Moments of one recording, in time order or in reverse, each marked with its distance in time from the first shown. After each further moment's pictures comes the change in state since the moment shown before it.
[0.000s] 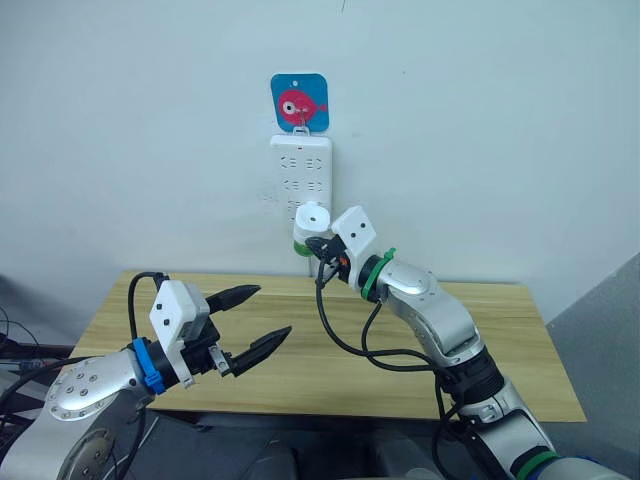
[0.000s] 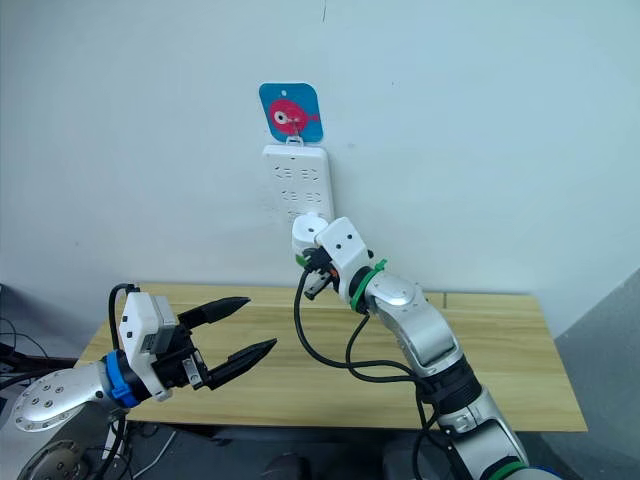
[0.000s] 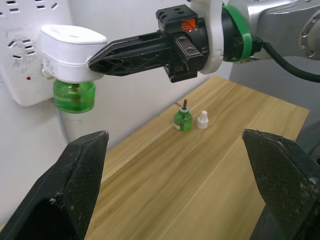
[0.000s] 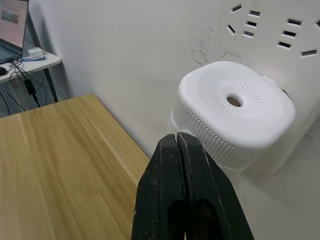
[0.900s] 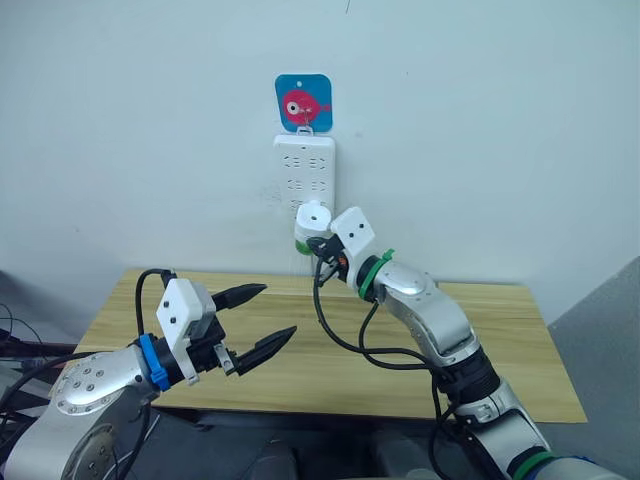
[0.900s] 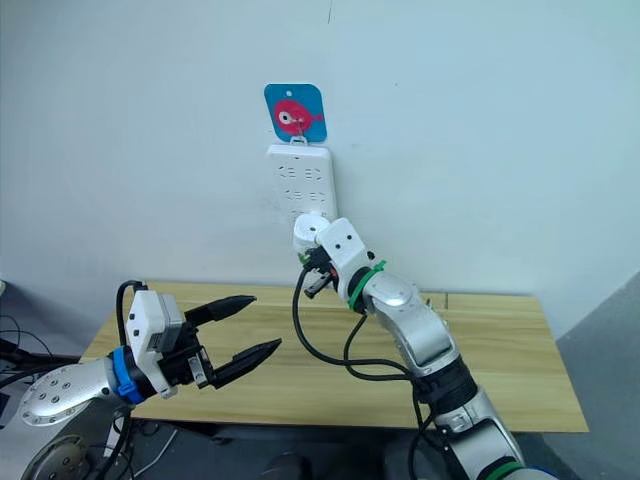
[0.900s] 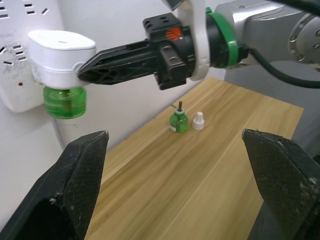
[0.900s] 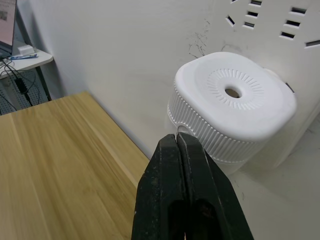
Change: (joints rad) left arm -0.031 0.013 -0.028 0.034 0.003 -0.009 -0.003; right arm 0.001 -0.012 -0.015 -0.016 -0.002 0.029 0.004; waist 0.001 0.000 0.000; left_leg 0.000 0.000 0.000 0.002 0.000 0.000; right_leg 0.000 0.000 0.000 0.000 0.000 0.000
